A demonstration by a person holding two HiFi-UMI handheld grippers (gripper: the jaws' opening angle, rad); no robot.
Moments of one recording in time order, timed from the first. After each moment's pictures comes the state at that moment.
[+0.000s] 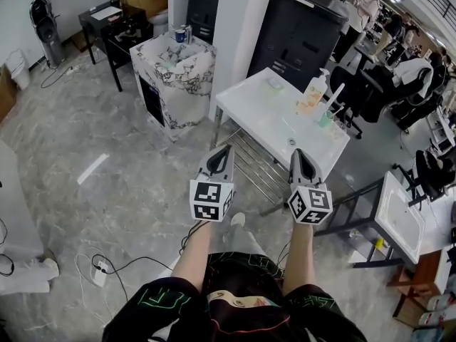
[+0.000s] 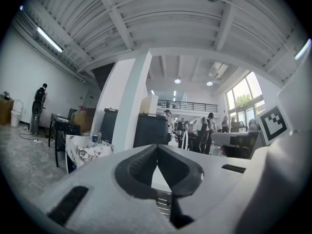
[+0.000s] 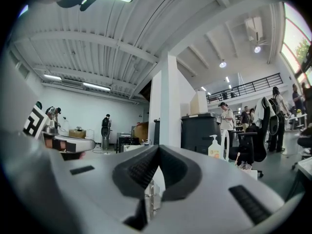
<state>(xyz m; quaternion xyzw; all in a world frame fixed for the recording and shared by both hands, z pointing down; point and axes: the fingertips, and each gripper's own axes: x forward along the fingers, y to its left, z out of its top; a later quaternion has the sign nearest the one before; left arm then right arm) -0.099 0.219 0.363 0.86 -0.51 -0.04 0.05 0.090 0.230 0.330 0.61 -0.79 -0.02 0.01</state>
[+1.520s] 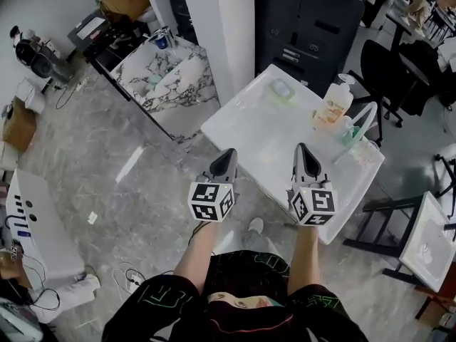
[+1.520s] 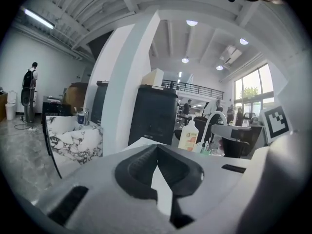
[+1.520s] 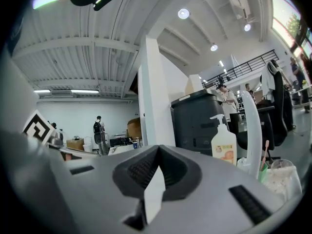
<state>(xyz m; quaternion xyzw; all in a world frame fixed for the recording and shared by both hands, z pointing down) 0.015 -0.083 0.444 0.85 -0.50 0.05 0.14 0.197 -0.075 0.396 0.60 -0.80 0.06 -0.02</state>
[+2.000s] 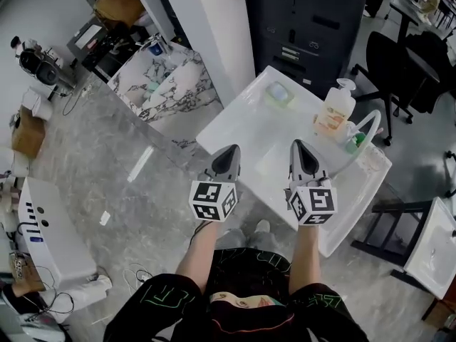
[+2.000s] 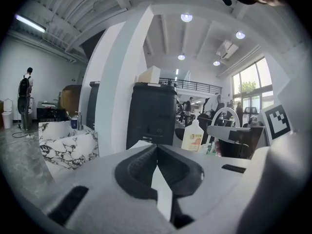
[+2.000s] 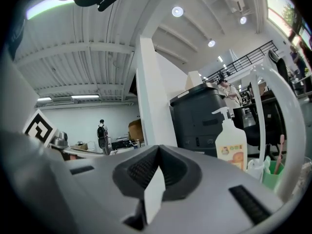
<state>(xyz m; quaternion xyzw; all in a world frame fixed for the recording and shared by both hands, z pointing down) 0.059 -0.143 0.439 0.86 -0.50 0.07 0.12 0.218 -0.134 0.404 0.58 -0.81 0.08 -0.04</state>
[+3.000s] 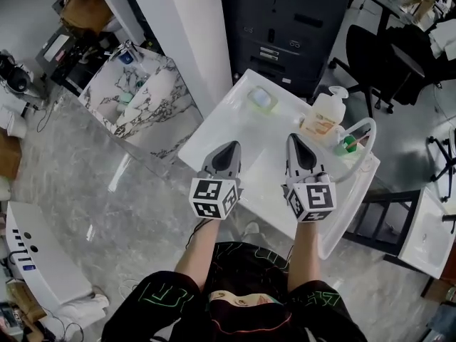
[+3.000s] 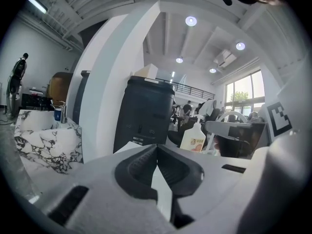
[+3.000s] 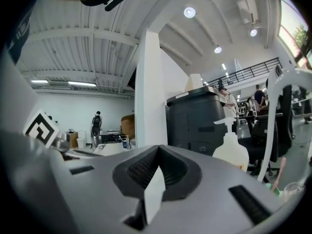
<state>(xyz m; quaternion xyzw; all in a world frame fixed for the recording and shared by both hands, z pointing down) 0.089 -0.210 0.454 0.88 -0.45 0.04 0.15 0.227 -0.189 0.392 0.61 -0.79 0.04 0.01</state>
